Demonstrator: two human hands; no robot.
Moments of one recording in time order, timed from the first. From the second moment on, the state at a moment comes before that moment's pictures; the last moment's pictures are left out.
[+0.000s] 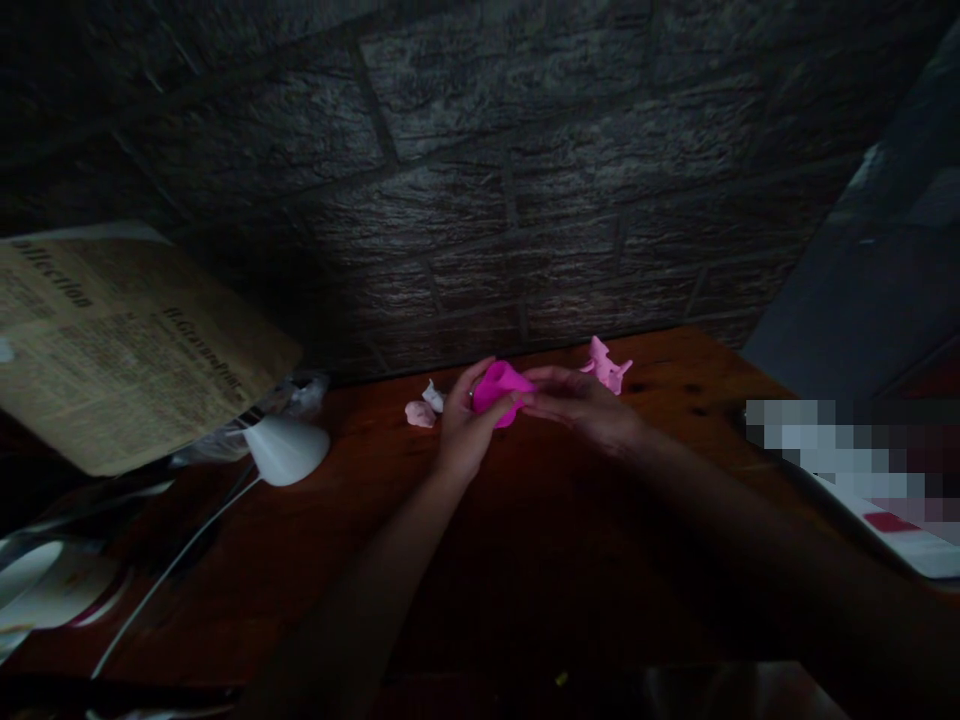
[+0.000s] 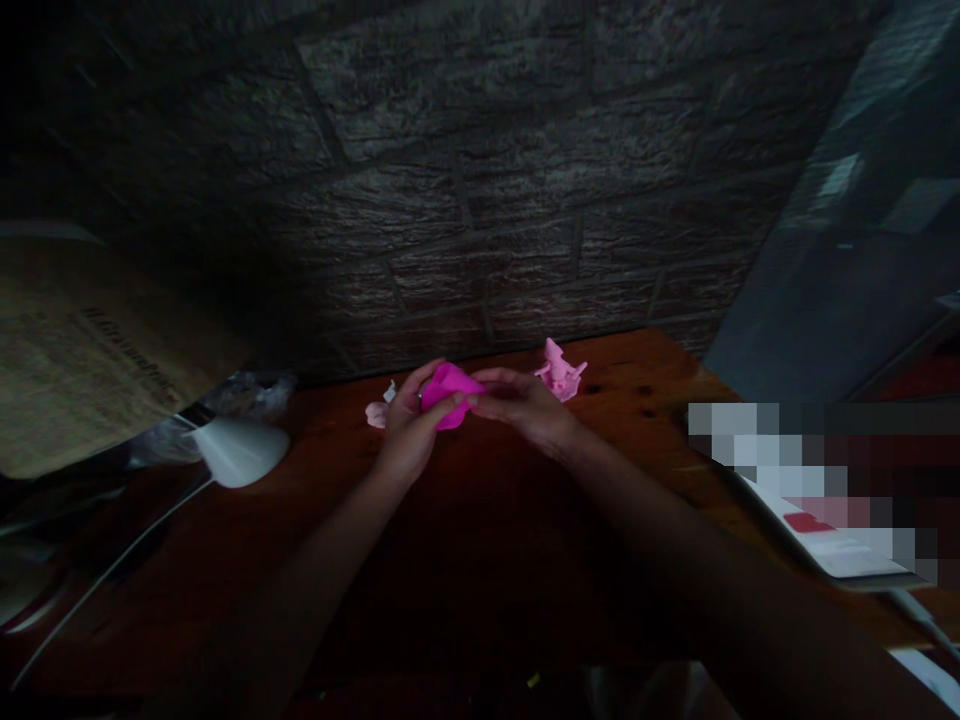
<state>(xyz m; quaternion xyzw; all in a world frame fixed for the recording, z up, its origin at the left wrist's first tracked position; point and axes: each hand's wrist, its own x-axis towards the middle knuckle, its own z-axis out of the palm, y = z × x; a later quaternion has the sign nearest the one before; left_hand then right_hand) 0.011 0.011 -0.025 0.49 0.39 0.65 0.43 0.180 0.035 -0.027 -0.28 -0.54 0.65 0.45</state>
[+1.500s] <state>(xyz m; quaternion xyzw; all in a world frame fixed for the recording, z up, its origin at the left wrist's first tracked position) 0.018 -0.002 -0.035 0.71 0.28 0.59 0.27 0.172 0.022 -0.029 -0.28 -0.79 0.24 0.48</state>
